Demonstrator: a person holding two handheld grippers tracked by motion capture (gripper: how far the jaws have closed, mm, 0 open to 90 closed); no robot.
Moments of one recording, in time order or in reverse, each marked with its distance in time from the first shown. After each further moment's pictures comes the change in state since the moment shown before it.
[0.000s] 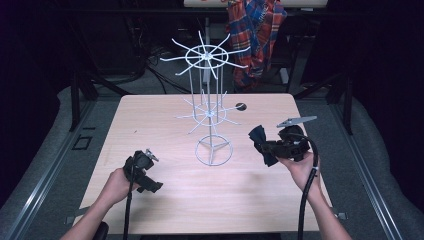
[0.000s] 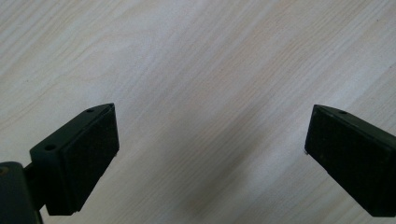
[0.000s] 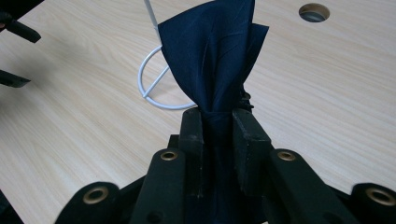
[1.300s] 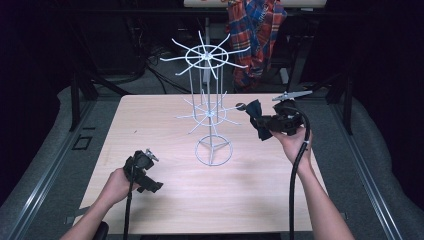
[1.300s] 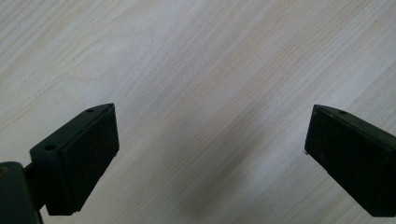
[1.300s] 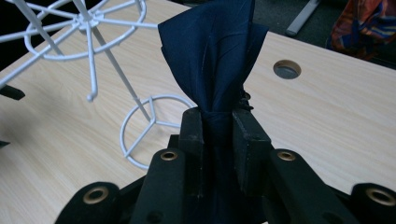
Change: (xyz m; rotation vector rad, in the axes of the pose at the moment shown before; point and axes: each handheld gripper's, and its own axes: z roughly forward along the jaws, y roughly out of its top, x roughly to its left) left arm 0.000 0.000 0.000 0.001 -0.006 -0.001; right arm -0.017 0.060 0.011 -0.093 -0.034 0.001
